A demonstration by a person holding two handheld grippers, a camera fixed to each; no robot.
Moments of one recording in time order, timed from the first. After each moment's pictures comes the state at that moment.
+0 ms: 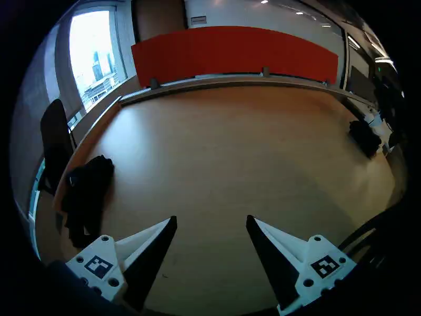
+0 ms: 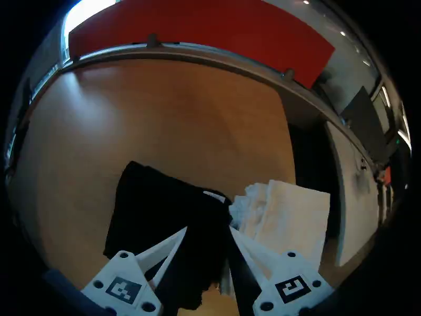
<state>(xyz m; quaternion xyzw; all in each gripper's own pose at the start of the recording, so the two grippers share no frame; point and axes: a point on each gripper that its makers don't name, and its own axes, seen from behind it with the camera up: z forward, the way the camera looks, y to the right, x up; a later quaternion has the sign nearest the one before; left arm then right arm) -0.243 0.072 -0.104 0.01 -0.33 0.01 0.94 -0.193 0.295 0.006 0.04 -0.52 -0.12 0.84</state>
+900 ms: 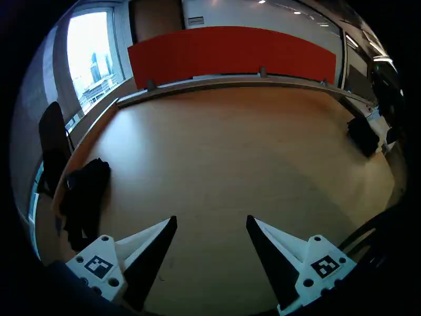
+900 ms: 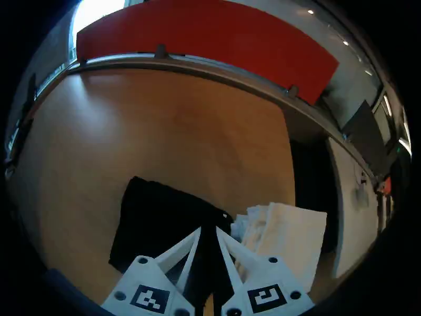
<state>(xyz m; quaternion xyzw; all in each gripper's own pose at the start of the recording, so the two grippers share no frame) -0.243 0.078 -0.097 0.01 -0.33 0.01 0.94 -0.178 0.281 0.027 0.06 -0.48 -0.14 0.86</state>
